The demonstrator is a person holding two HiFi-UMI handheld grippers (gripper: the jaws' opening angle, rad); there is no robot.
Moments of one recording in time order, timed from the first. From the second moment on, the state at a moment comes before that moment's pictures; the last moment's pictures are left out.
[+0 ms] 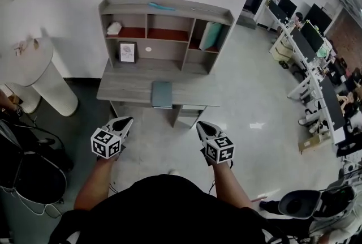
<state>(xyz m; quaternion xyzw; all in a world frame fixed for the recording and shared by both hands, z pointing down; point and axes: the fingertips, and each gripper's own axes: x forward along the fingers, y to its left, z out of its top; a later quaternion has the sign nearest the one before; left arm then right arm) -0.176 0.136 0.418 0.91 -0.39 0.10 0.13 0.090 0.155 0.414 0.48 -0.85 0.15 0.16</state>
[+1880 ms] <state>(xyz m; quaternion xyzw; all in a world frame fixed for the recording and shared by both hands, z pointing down) -0.068 0.040 0.434 0.87 -0.45 0.14 0.15 0.179 0.006 0.455 0.41 -0.88 0.17 0.16</state>
